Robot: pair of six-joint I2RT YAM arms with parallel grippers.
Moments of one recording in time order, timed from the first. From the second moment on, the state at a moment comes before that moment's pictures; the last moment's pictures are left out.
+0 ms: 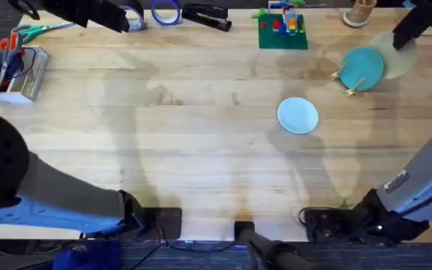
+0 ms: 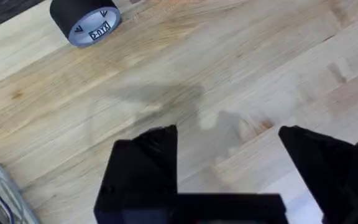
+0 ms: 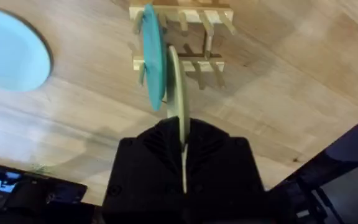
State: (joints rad) left arm 0.34 1.70 1.76 -1.22 0.50 0.73; right arm -0.27 2.18 2.35 -1.70 0.08 -0.79
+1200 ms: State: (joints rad) left arm 0.34 1.70 1.76 -1.22 0.50 0.73; right arm -0.27 2.25 2.35 -1.70 0.08 -0.79
